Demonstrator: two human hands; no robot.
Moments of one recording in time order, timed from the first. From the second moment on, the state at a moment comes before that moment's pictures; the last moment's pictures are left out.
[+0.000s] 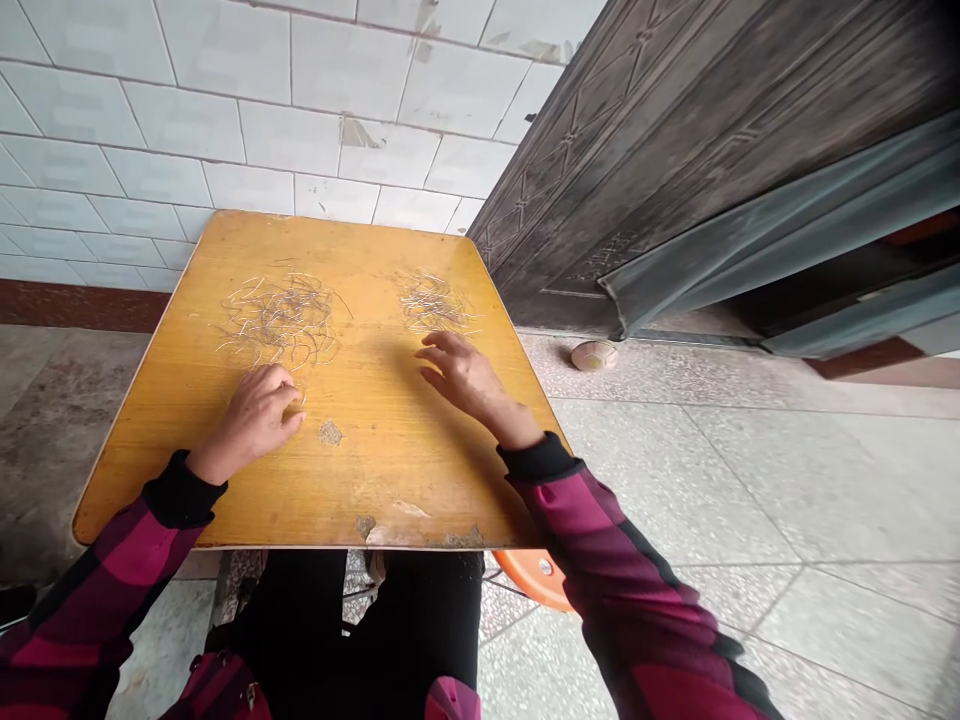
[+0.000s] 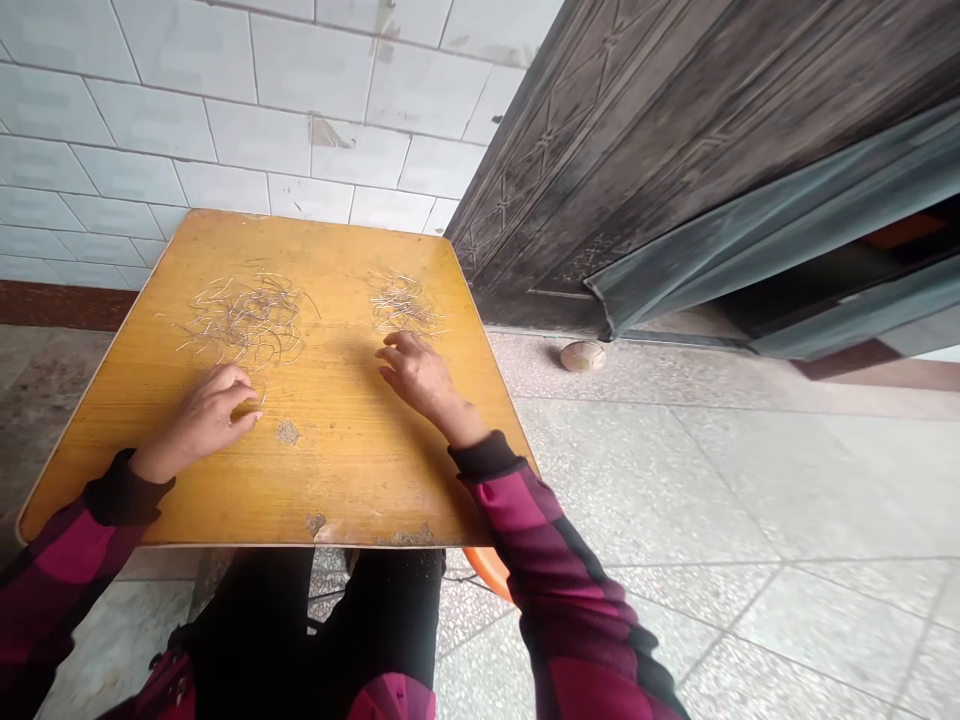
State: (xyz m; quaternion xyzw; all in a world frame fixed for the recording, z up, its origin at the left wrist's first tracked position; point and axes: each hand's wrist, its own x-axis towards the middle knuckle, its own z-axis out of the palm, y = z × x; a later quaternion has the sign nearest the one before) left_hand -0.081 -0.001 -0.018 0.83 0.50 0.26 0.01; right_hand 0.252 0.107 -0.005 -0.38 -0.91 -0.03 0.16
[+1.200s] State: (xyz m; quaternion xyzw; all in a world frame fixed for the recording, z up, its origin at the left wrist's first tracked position) left_hand -0.074 -0.009 0.028 0.57 0.37 0.49 0.55; right_hand 0.156 0.026 -0.023 -0.27 -0.81 0.38 0.34
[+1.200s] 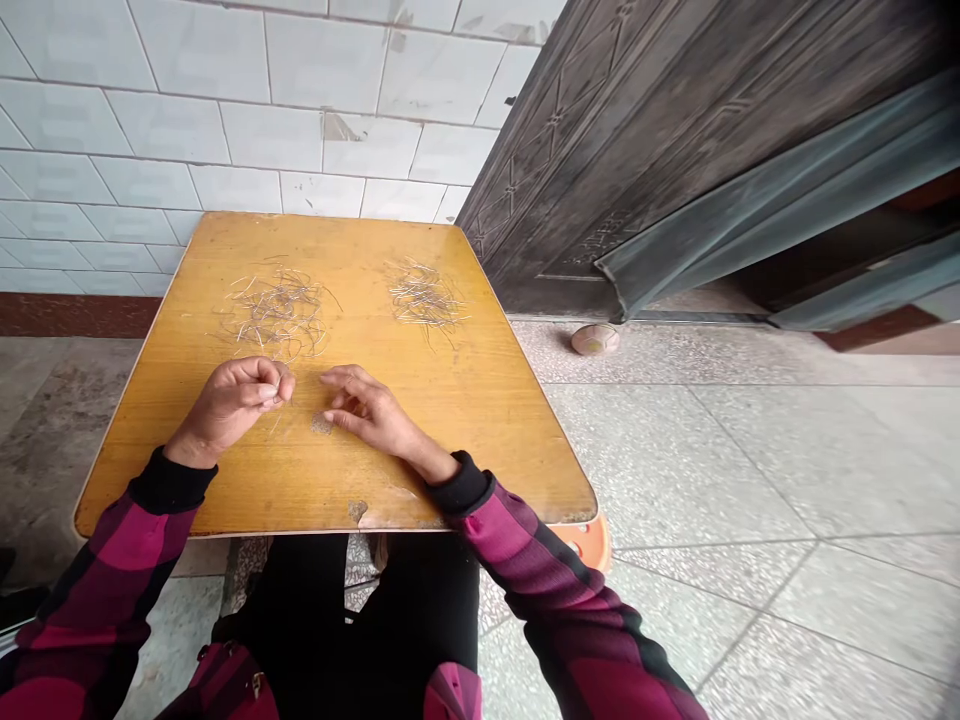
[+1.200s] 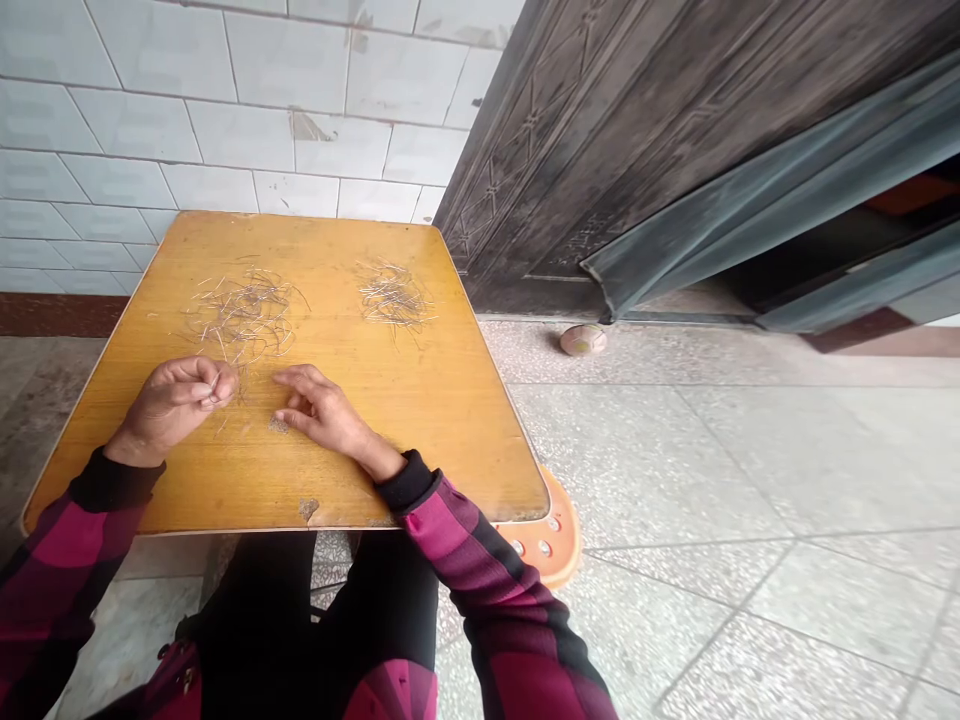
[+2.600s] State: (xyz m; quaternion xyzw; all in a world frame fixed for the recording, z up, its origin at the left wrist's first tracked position) left_hand -0.043 0.003 -0.001 0.22 0.32 0.50 0.78; right_hand 0.166 0.024 -0.016 -0.18 -0.89 0.17 0.39
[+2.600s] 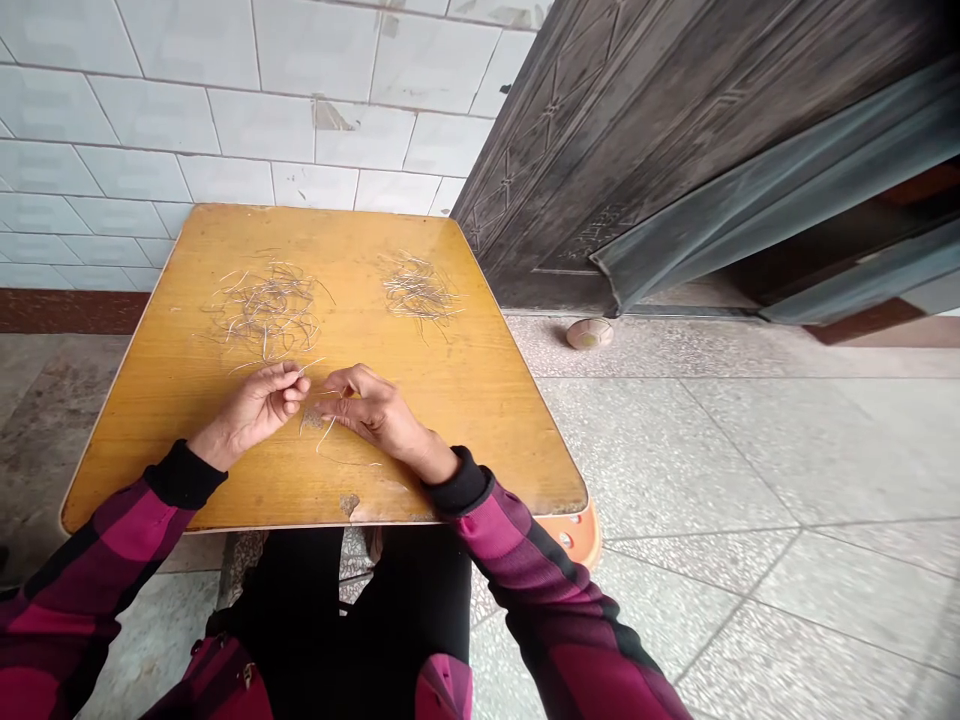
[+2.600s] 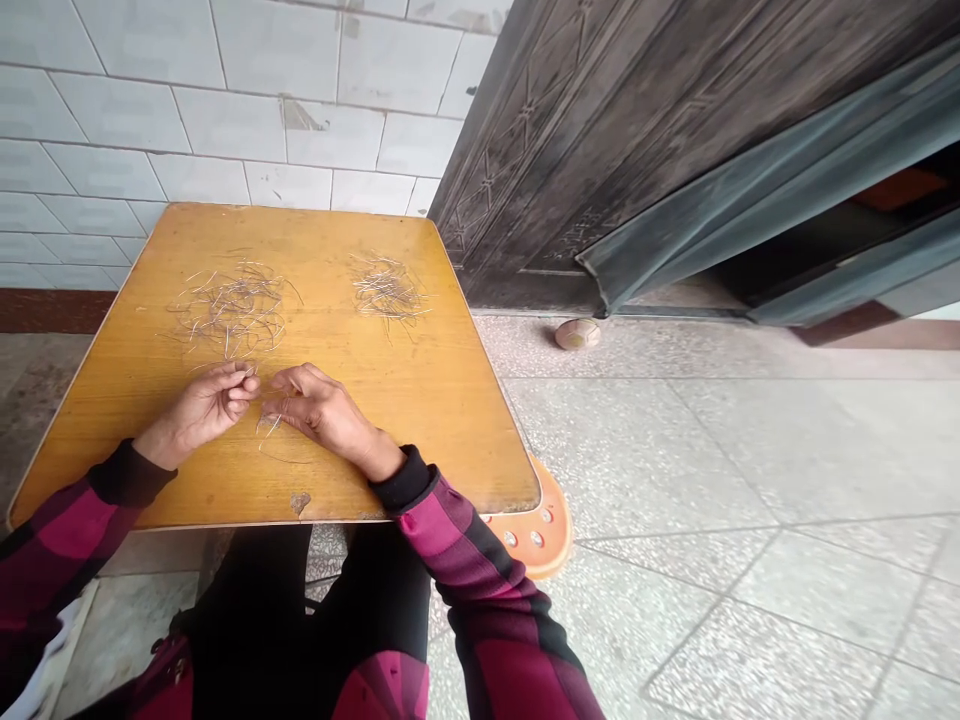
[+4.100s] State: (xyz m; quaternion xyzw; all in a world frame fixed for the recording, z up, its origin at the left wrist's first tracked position) left_hand -0.026 -0.020 -0.012 0.72 0.43 0.36 0.41; right_hand 0.184 0.020 -0.007 -0.30 -0.72 0.55 0.30
